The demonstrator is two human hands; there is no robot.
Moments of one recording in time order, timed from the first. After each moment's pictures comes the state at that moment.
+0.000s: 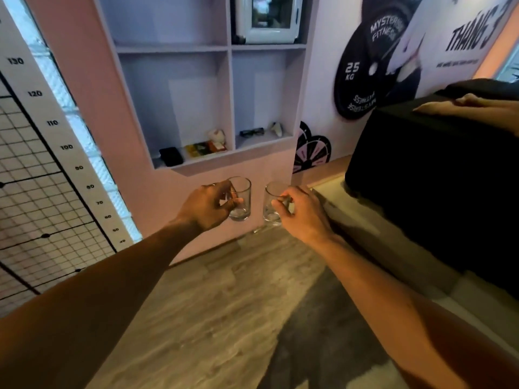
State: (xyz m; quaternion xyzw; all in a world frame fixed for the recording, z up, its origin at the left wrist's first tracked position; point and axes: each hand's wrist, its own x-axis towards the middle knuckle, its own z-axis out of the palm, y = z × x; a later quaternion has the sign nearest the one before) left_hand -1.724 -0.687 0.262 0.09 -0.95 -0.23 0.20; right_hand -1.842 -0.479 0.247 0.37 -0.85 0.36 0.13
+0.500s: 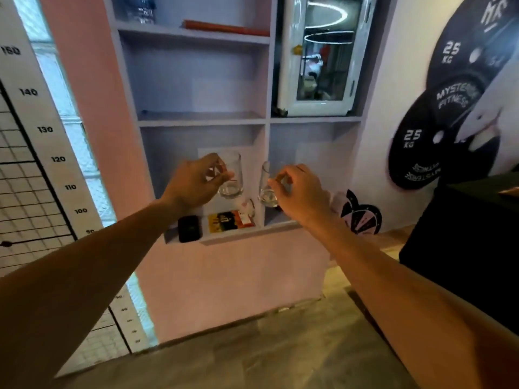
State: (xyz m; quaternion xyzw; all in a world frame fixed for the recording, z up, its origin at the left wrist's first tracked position) left_hand -1.913 -0.880 0.399 0.17 -0.91 -0.17 0.34; right_hand -2.082 -0.708 0.376 0.48 -0.76 0.41 0.17
